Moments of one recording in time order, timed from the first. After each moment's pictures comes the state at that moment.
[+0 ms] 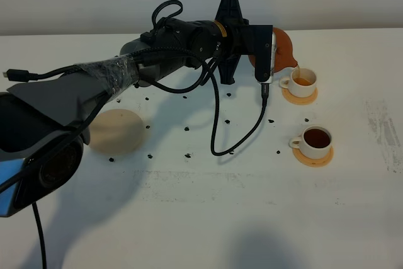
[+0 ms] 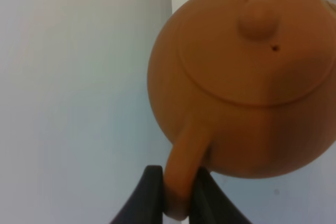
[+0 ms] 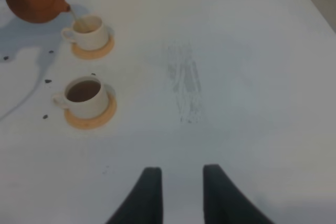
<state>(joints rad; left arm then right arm) -0.59 2.42 -1.98 -0.06 0.11 1.33 -0.10 -0.01 -0.49 0.11 1.07 -0.06</state>
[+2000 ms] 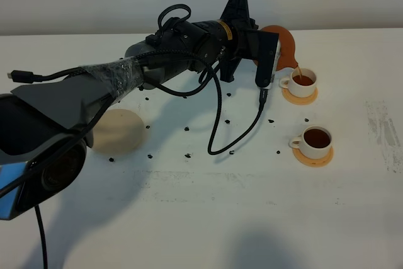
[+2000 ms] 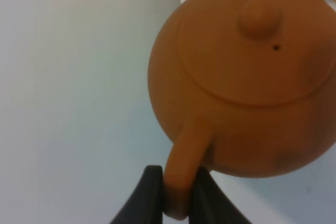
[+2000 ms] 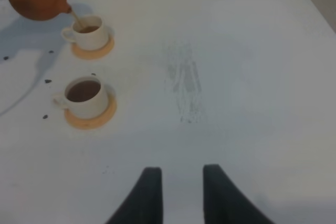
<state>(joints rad) -0.61 2.42 -1.98 0.09 0.07 1.33 -0.10 -0.01 -0.49 0.11 1.07 -0.06</state>
